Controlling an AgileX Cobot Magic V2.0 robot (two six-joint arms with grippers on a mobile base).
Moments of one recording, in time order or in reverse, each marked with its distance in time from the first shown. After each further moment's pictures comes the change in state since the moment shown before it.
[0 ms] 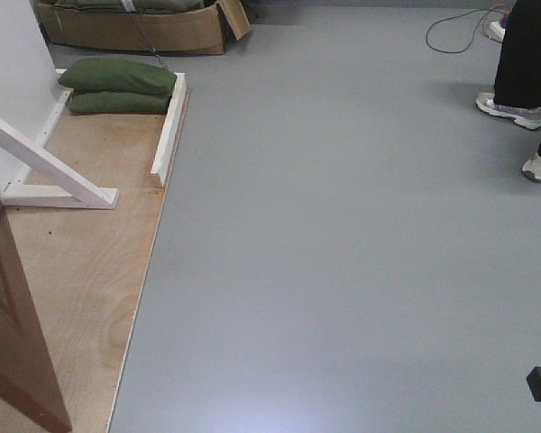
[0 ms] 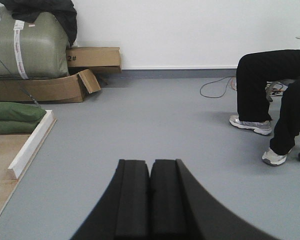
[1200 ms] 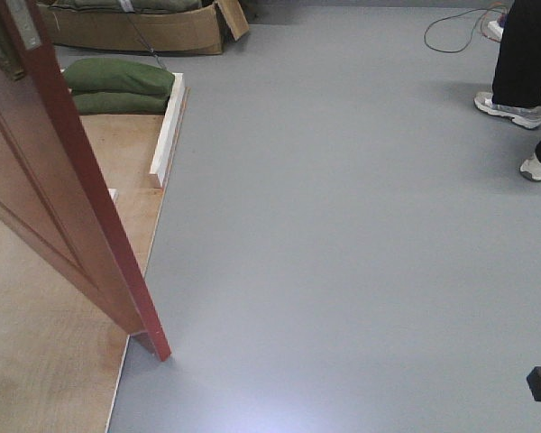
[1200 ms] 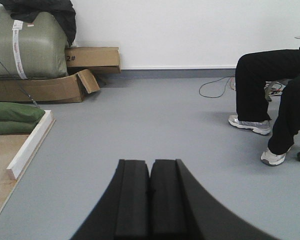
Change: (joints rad) left arm -0.716 0.184 0.001 1.127 -0.295 -0.003; right arm 0.000 0.000 0.000 0.000 0.000 0.000
